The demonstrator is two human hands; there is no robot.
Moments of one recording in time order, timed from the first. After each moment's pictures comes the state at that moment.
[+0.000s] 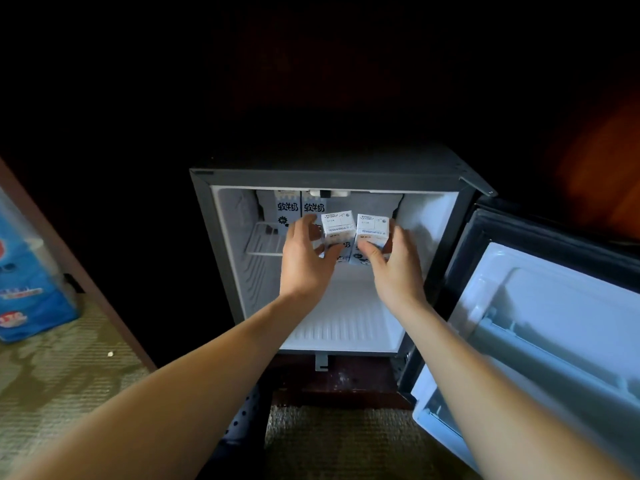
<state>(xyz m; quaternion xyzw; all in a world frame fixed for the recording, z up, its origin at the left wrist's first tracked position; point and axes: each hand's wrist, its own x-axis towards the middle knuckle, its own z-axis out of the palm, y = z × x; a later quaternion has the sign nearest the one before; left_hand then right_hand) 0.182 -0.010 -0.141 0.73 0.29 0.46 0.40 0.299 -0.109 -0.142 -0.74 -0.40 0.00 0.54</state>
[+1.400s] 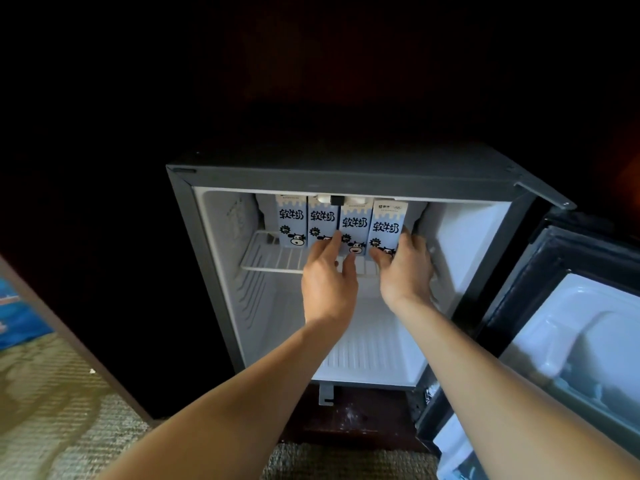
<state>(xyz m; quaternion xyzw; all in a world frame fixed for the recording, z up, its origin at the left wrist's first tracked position) 0.233 0.008 -0.181 0.73 0.36 0.47 0.33 0.342 -0.038 -0.170 -0.86 -0.32 -0.04 0.40</state>
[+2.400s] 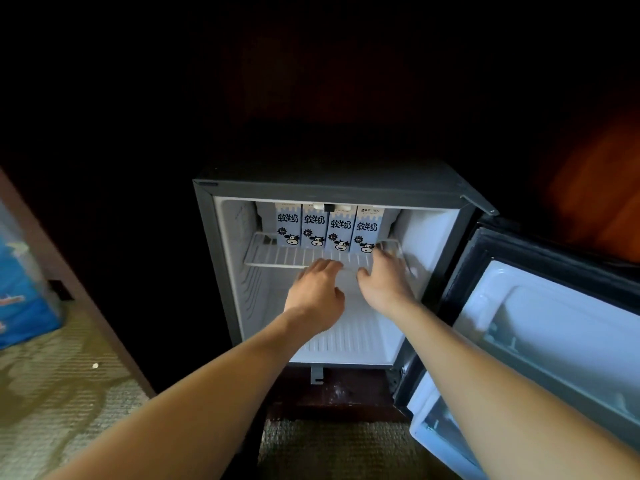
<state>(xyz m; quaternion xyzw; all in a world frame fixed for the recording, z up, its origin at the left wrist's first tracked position) 0.178 -0.015 -0.151 0.91 0.31 0.17 0.21 0.298 -0.091 -0.127 -0.88 -0.39 0.07 0.28</state>
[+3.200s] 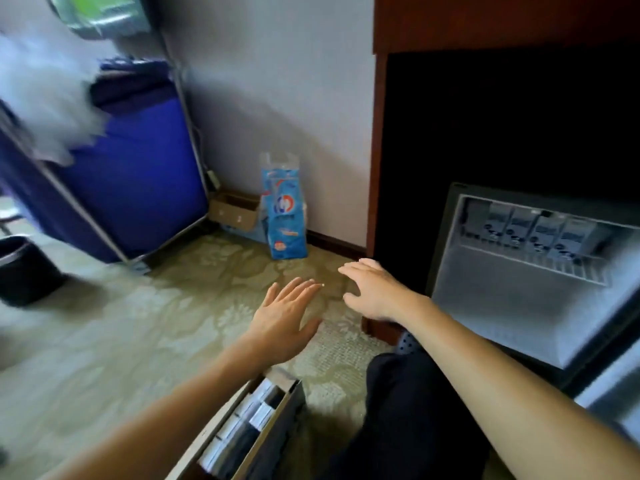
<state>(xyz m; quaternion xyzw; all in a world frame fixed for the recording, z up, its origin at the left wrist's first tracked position) -0.304 -0.161 -0.063 0.86 0.50 0.11 0.07 -0.090 -0.142 -0.026 -0.60 -0.78 0.16 0.08</state>
